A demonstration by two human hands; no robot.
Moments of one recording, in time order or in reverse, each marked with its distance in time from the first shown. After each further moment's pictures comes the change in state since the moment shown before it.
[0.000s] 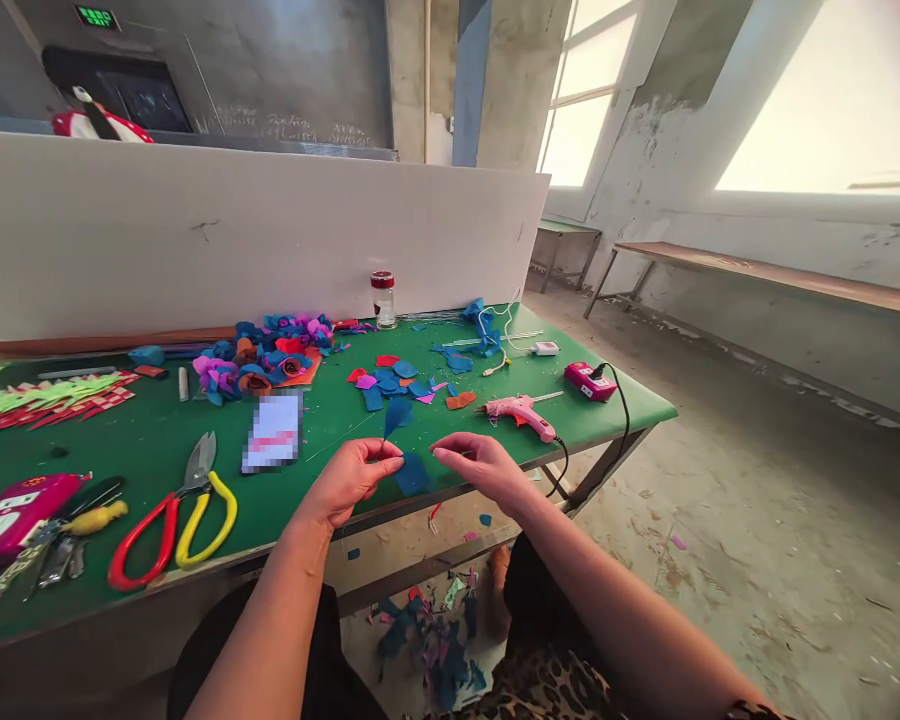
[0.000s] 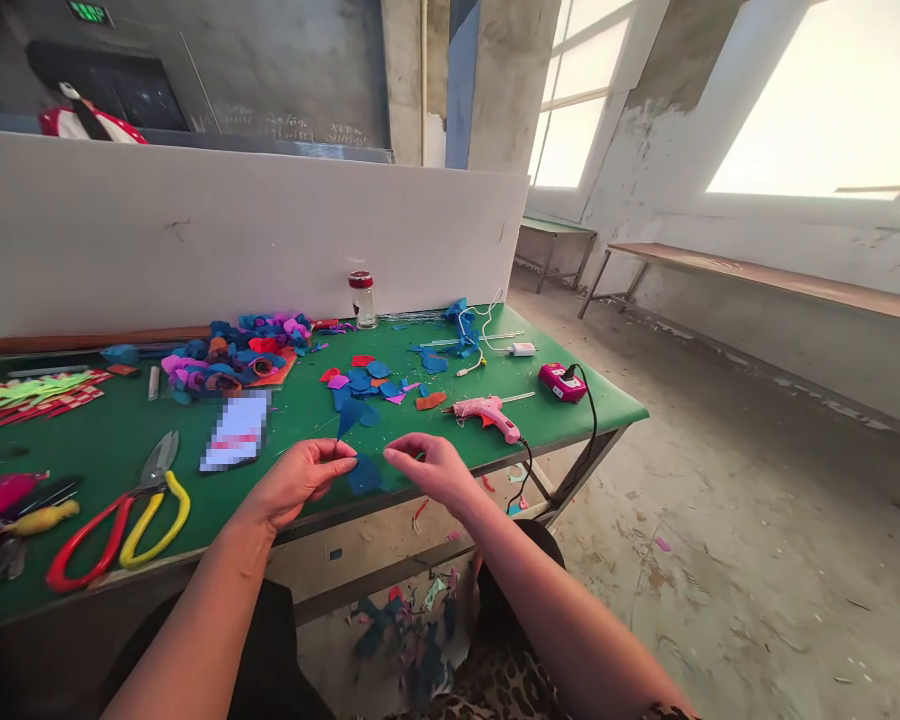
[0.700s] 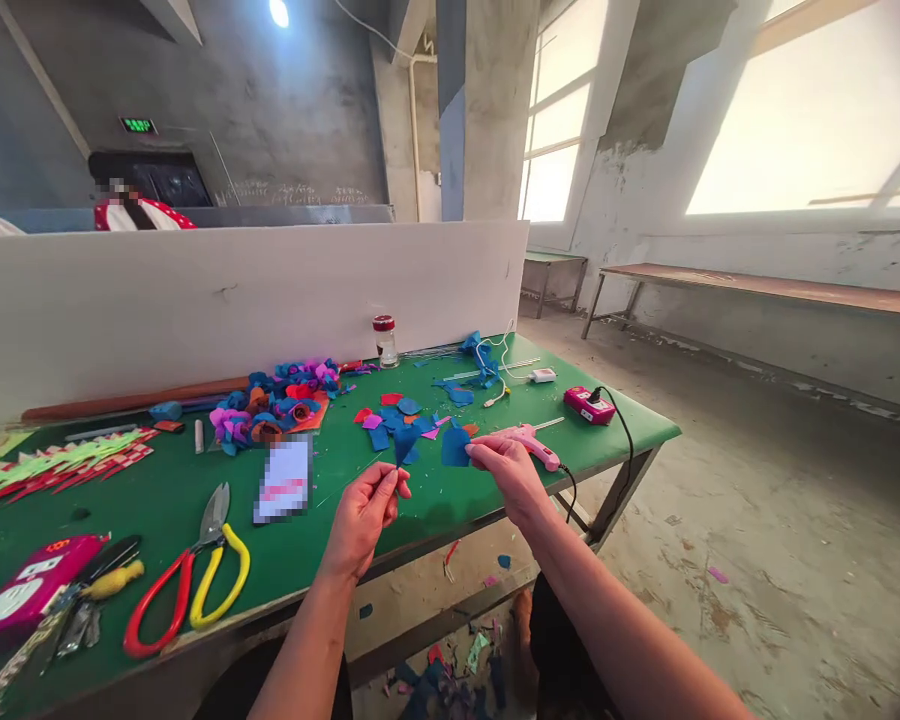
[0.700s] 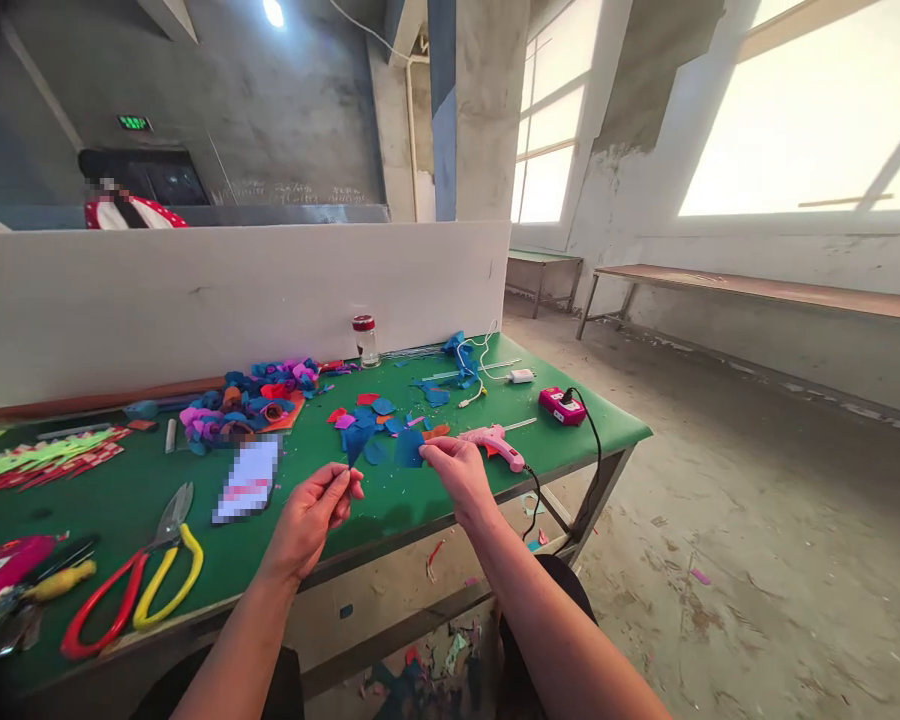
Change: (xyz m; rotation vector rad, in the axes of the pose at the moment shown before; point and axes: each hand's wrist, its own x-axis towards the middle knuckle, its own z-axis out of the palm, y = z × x) left_hand -0.009 0.002 0.011 -0.160 0.111 0.321; right_hand 0.015 -0.029 -0.010 0.296 0.389 0.051
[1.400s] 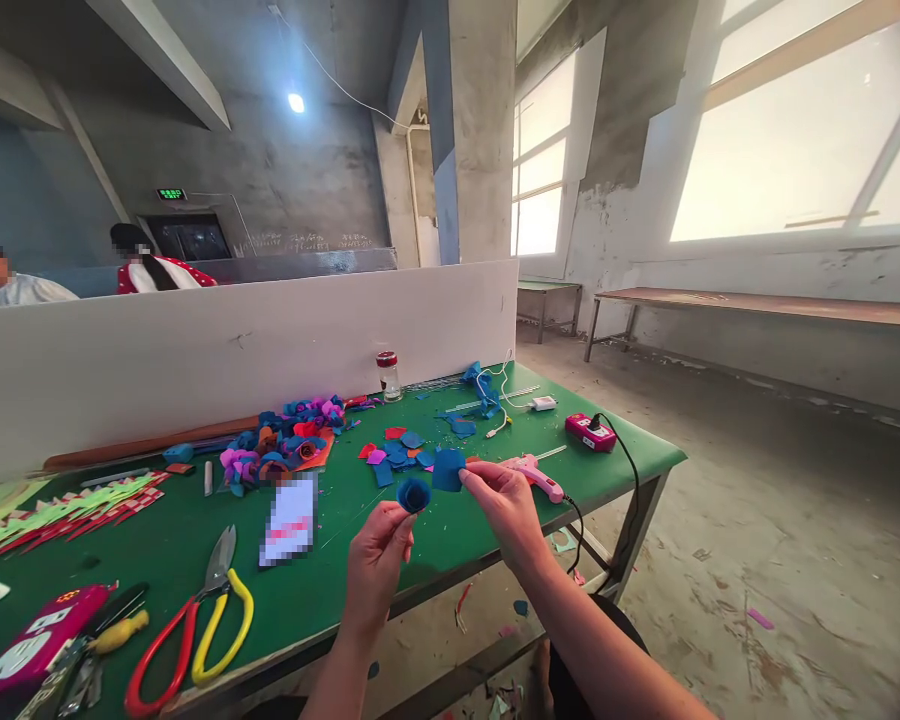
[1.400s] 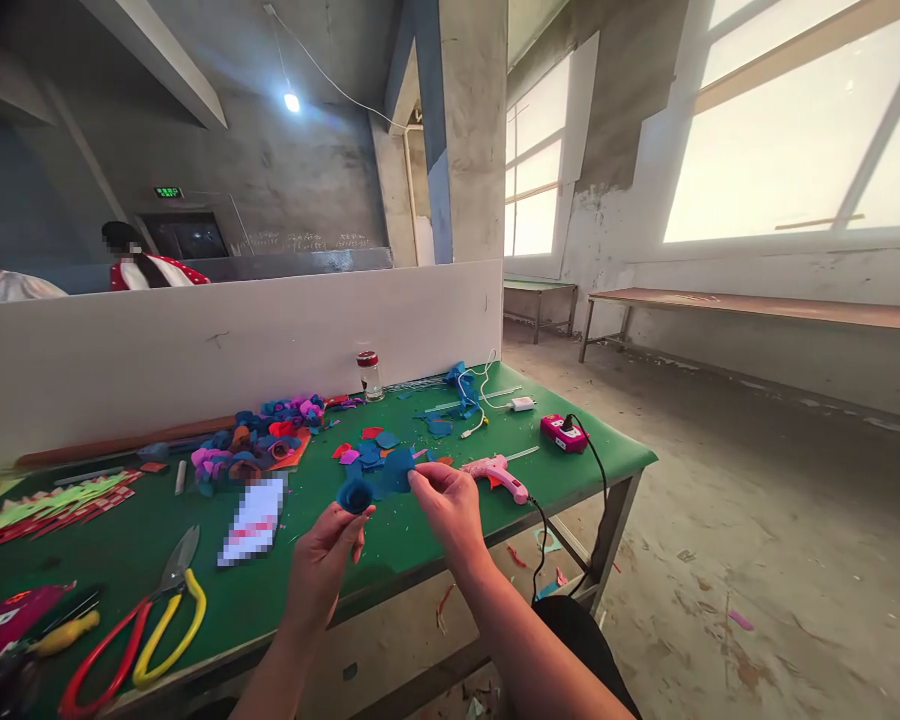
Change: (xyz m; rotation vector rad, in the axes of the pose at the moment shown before) left_hand -0.011 0.001 0.013 0.228 0.125 0.243; right_hand -0.019 -0.023 0.017 0.049 0.060 -0.175
